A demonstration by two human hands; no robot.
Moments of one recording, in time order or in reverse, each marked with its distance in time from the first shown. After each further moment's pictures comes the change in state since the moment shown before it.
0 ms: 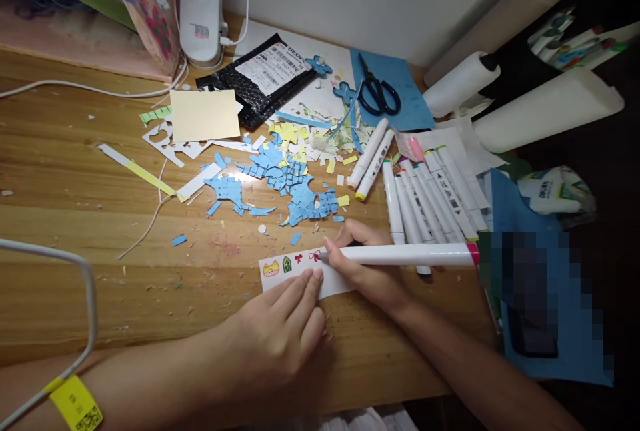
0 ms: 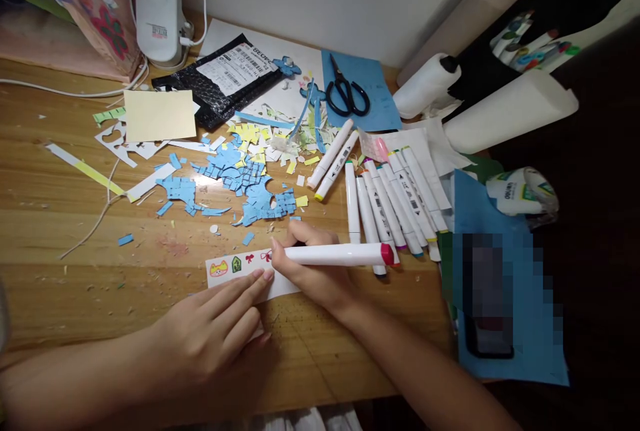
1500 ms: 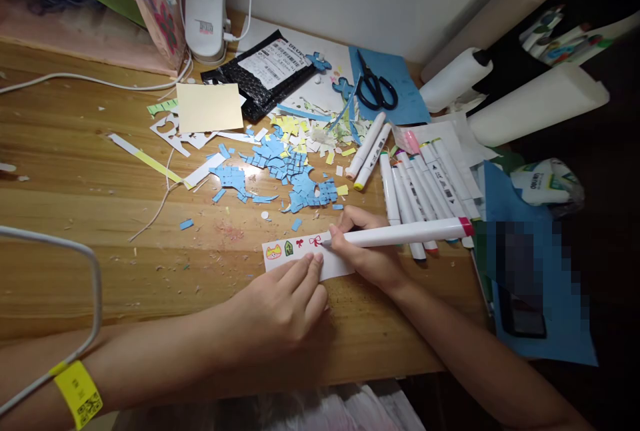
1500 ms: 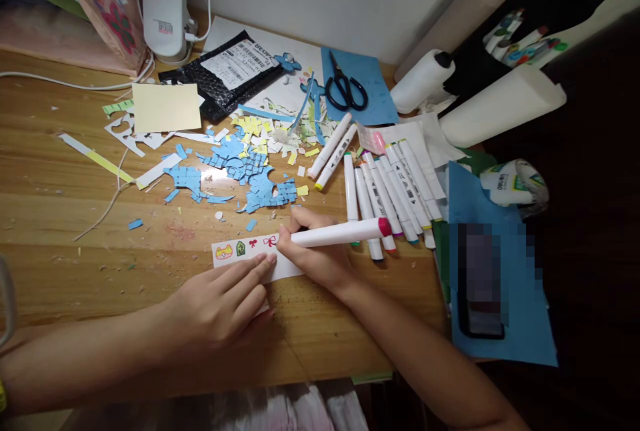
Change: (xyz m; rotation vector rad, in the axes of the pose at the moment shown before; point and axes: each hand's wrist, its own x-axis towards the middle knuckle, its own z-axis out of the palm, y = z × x) left_hand 0.000 -0.002 0.003 0.053 0.015 0.066; right_hand -0.001 0.003 -0.001 -0.006 0.018 -0.042
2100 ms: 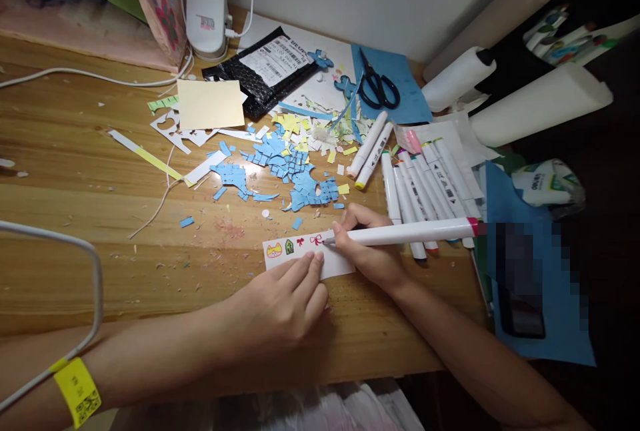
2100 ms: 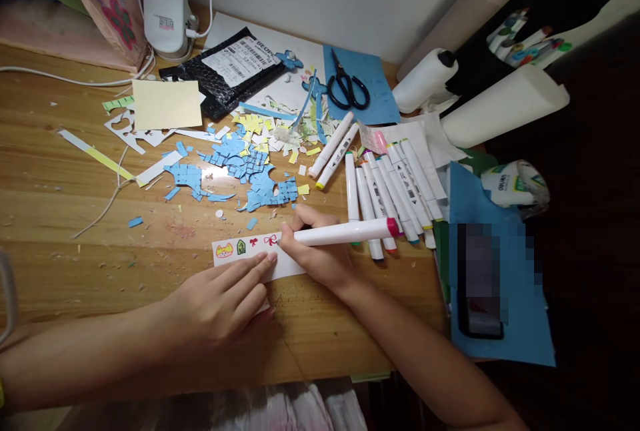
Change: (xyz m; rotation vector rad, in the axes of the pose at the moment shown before) left_hand 0.000 0.001 0.000 -0.002 -0.005 -0.005; right_hand 0.001 0.000 0.001 0.092 0.036 -0.023
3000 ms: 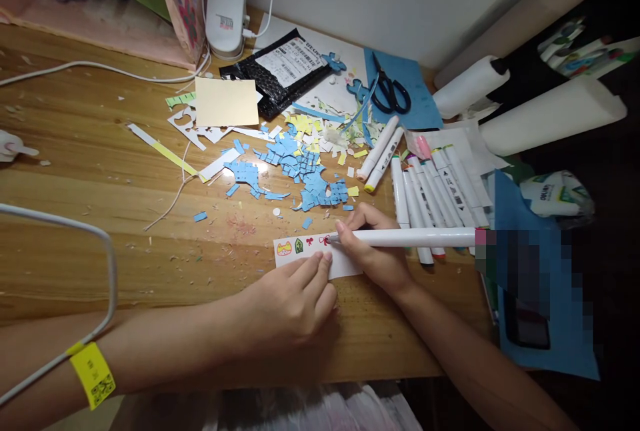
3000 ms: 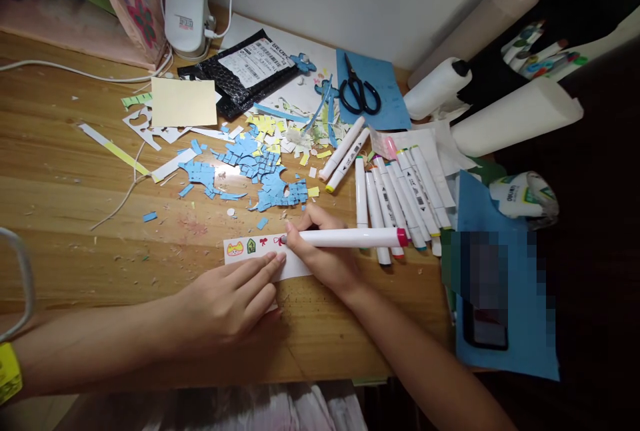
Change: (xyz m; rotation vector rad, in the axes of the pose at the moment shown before) left_hand -0.002 -0.002 0.000 -0.016 -0.007 0.001; right_hand 0.000 -0.005 0.007 0.005 0.033 0.011
